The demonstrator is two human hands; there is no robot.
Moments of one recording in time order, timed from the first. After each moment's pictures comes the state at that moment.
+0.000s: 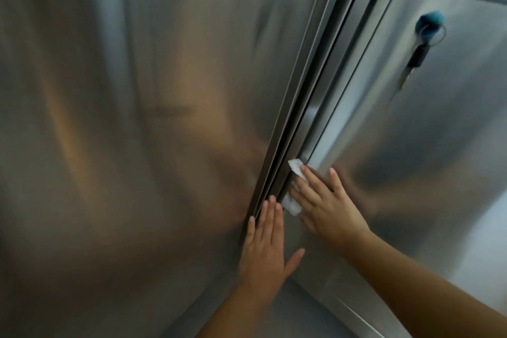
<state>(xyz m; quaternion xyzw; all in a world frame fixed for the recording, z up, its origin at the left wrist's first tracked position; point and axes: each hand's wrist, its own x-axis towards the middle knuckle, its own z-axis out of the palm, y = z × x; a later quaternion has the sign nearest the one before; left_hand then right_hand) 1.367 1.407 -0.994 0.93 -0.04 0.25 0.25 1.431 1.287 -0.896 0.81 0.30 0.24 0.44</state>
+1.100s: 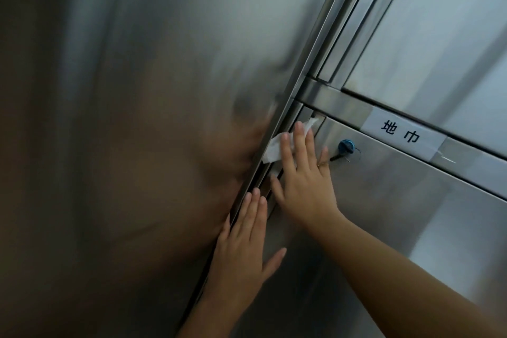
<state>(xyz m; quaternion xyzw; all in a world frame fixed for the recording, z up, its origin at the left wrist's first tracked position) 1.403 1.420 -0.856 0.86 -0.06 0.47 0.21 1.450 1.337 -0.726 0.87 0.21 0.39 0.21</state>
